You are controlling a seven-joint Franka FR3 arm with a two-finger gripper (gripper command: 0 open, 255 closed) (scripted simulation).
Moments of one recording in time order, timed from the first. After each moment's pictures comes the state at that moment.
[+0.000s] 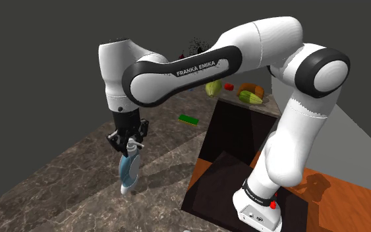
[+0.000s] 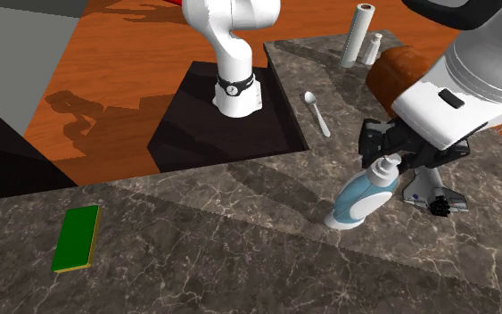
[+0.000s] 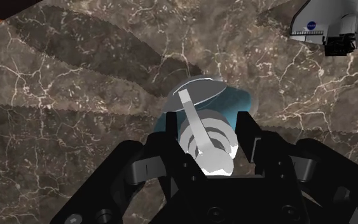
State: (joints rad) arm 0.22 0.09 0.47 -1.92 0.01 1.86 0.73
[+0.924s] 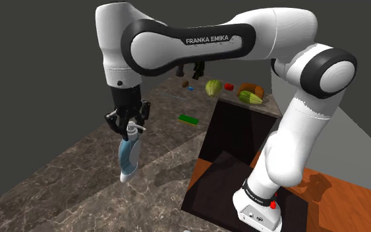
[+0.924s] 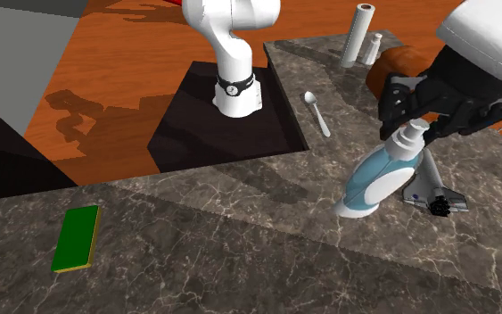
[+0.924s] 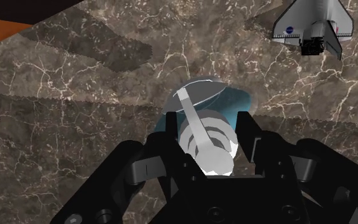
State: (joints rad) arm 0.22 0.06 0.47 -1.77 0.02 1.68 0.73
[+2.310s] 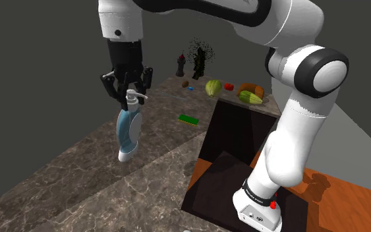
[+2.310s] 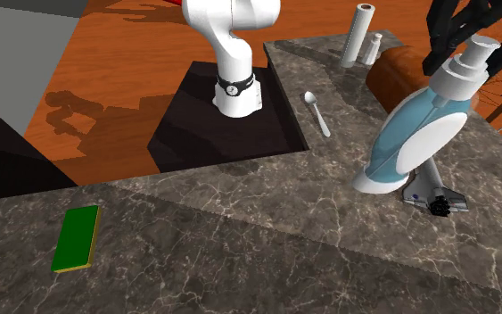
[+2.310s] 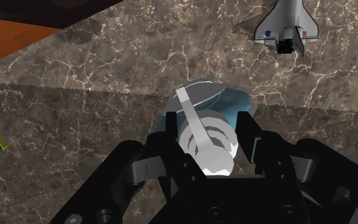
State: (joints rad) arm 0.23 0.11 0.48 -1.43 0.00 1.38 0.75
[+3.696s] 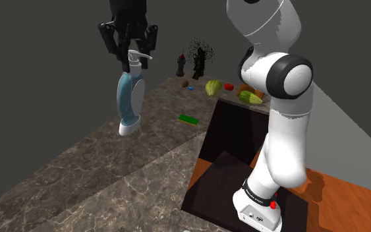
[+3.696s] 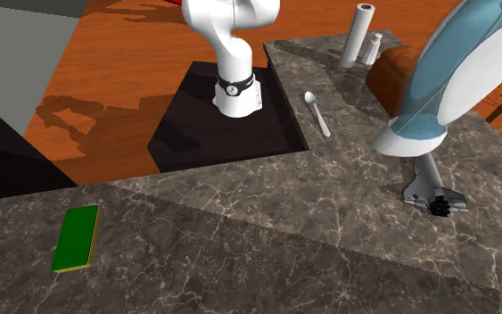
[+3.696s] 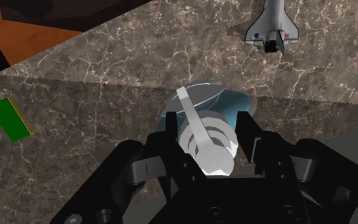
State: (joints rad) arm 0.34 0.34 0.50 -0.81 -0.11 0.98 0.81
